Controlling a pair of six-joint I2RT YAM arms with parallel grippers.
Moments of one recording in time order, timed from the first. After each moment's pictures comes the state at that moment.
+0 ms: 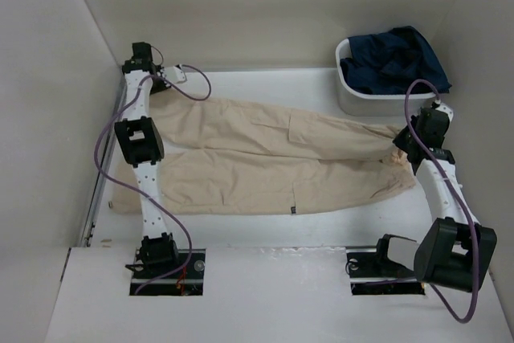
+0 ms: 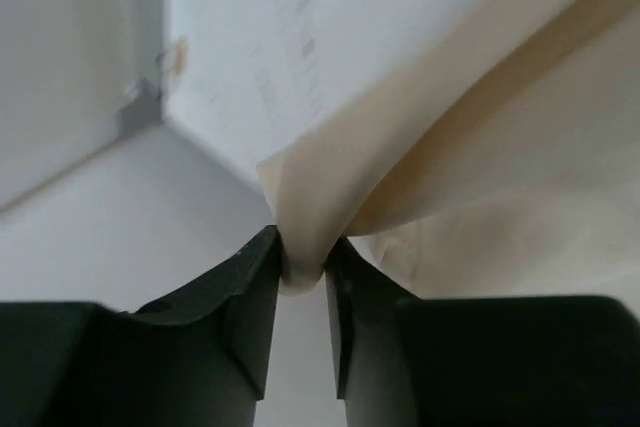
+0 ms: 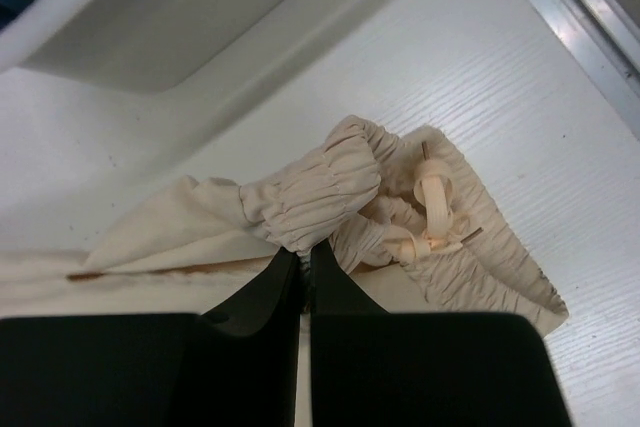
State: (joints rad) left arm 0.18 2.60 2.65 -1.00 0.02 1.37; right arm -0.25 1.17 0.82 -0.25 0.06 0.42
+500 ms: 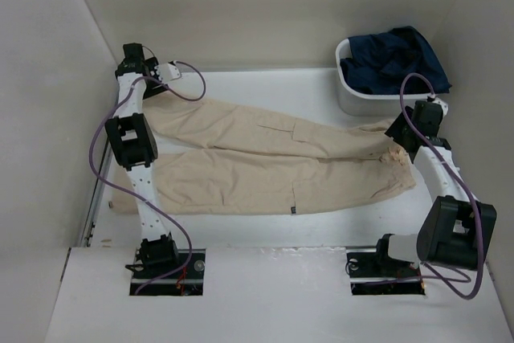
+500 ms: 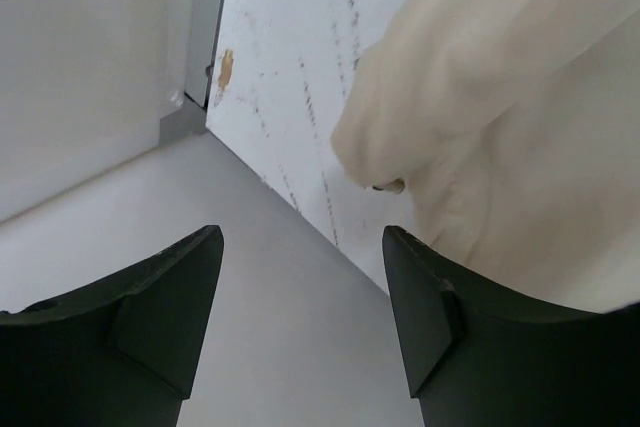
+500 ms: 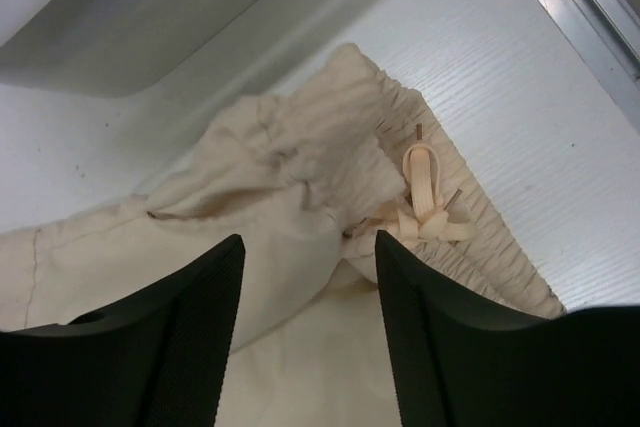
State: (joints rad) left arm 0.19 2.50 2.35 -0.70 0.09 1.37; right arm -0.21 1.30 0.88 -0.25 0.12 0.41
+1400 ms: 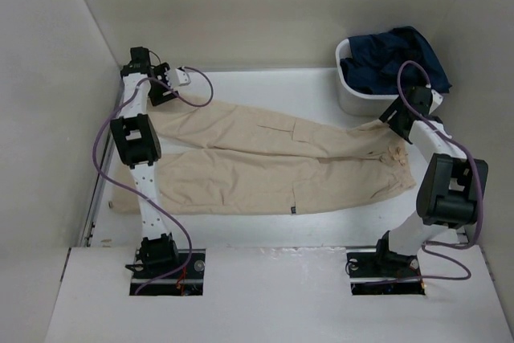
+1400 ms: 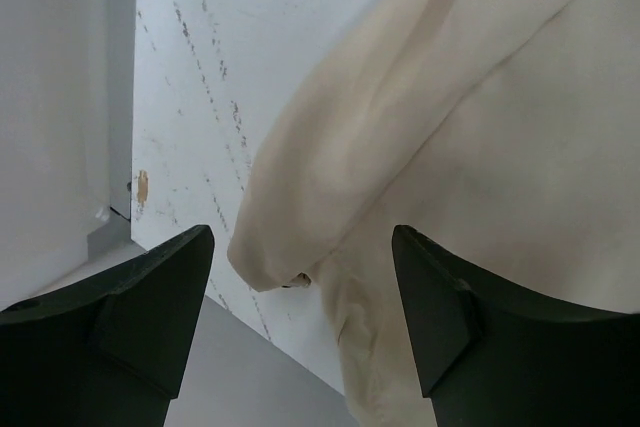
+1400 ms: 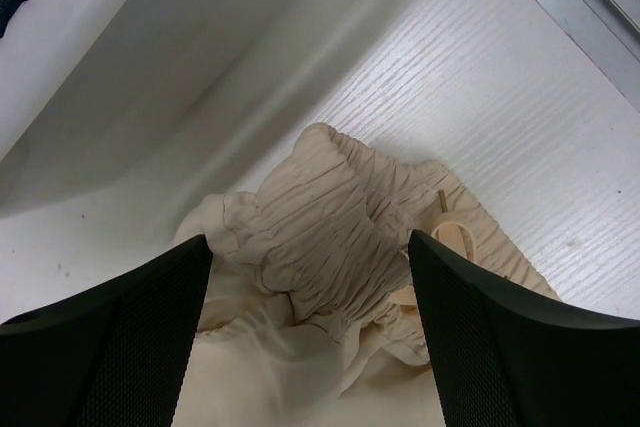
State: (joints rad) left arm 0.19 2.58 2.45 -0.86 0.30 1.38; right arm -0.20 1.62 1.11 -0.28 0.22 0.52
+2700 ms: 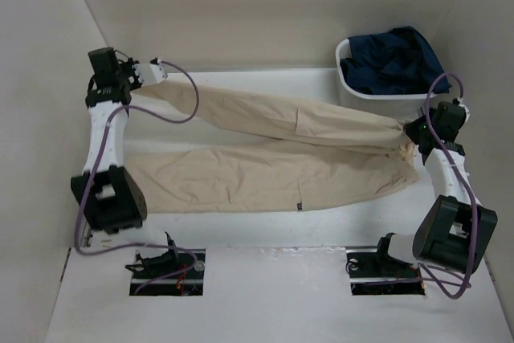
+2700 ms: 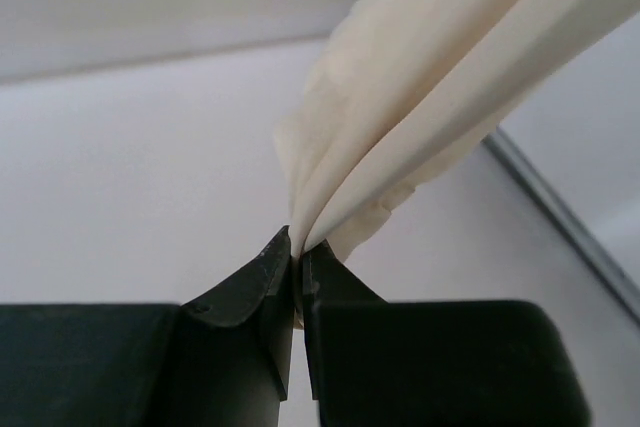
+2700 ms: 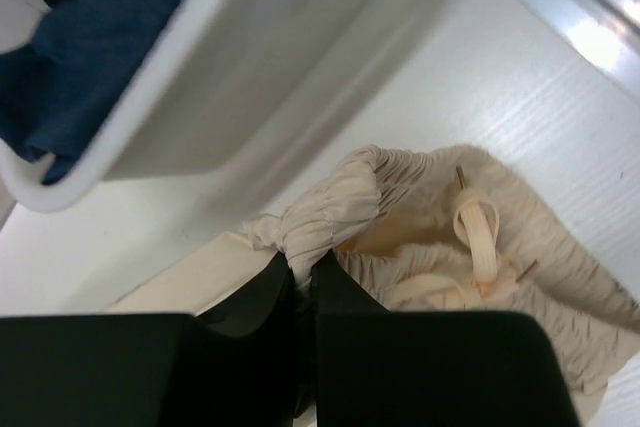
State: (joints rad) left arm 0.23 1.71 1.59 -0.37 0.08 1.43; right arm -0.37 1.30 0.91 -0.15 -0.05 0.59
